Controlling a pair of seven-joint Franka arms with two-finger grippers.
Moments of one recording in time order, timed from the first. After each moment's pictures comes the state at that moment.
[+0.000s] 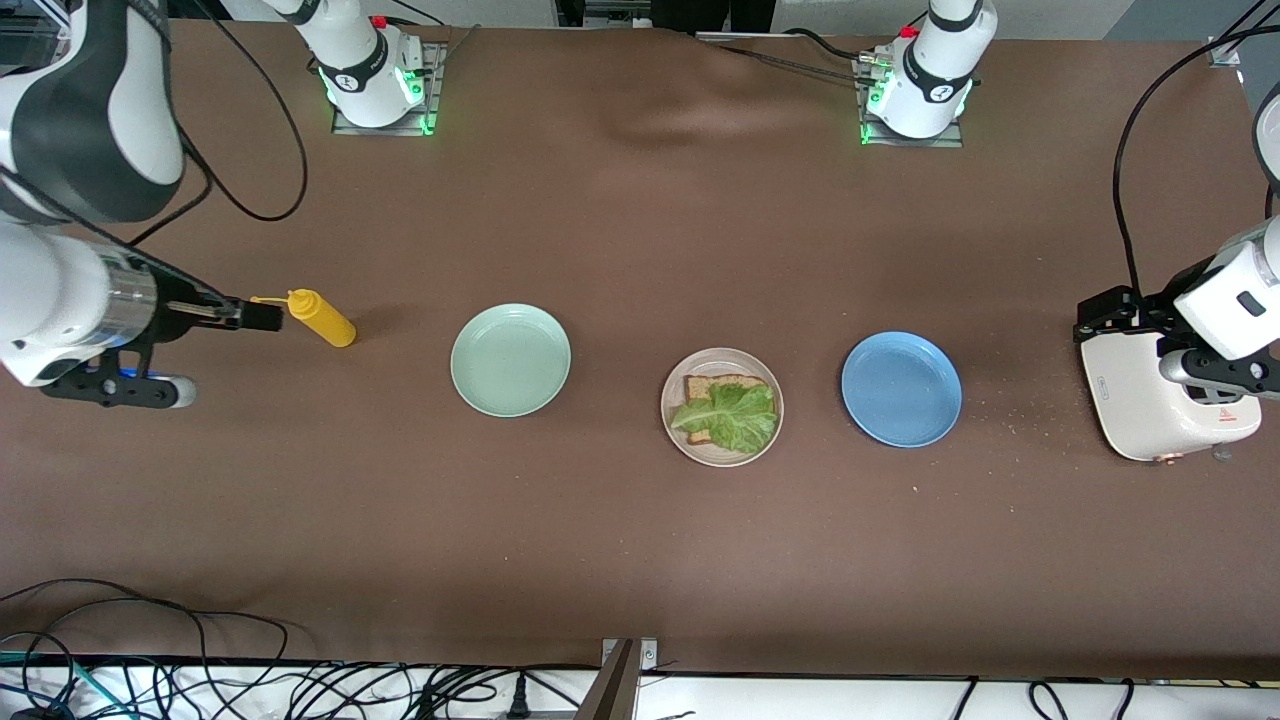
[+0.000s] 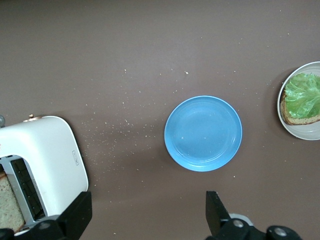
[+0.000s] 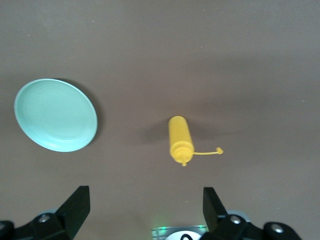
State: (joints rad) left arm -0.09 0.23 0.15 -1.49 -0.04 1.67 0.22; right arm 0.21 0.45 -0.20 -1.17 0.09 1.33 0.08
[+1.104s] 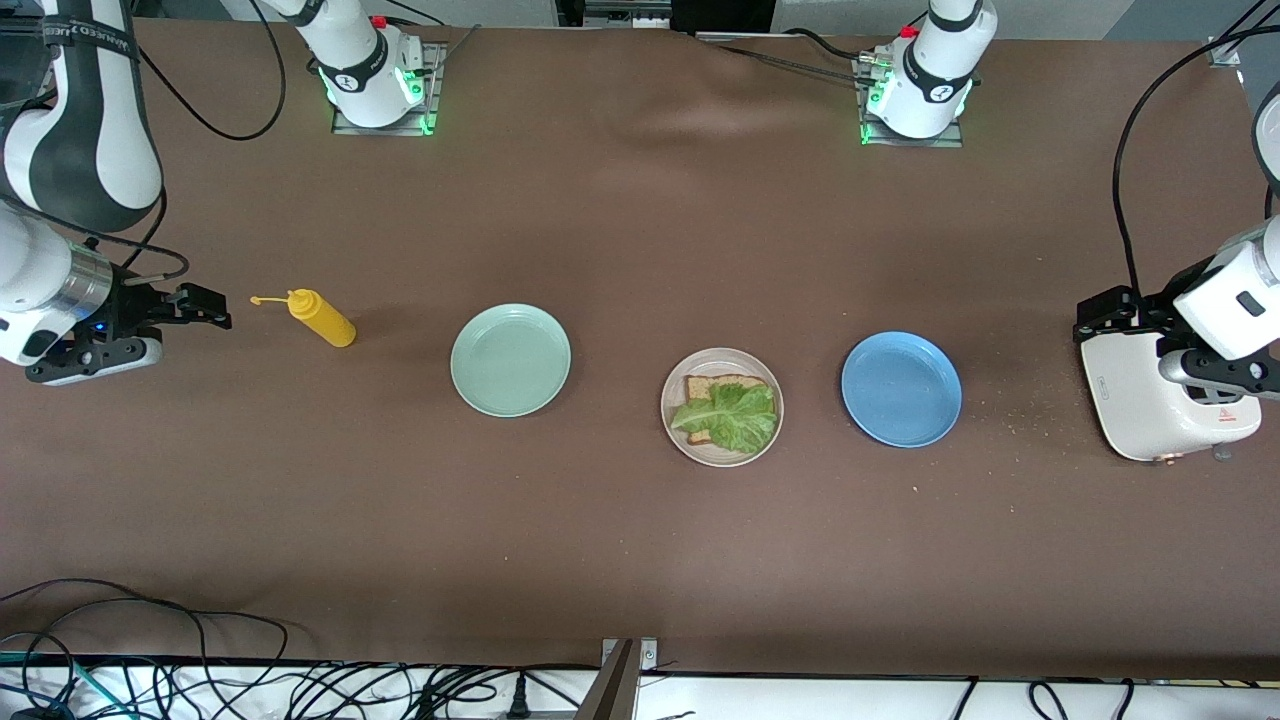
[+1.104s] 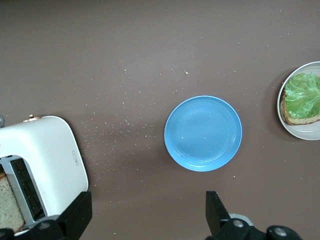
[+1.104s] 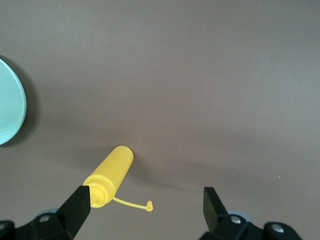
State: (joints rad) left arm -0.09 0.23 0.15 -1.49 -0.04 1.67 0.22; right arm 0.21 0.16 -0.34 -1.90 0.07 2.00 -0.41
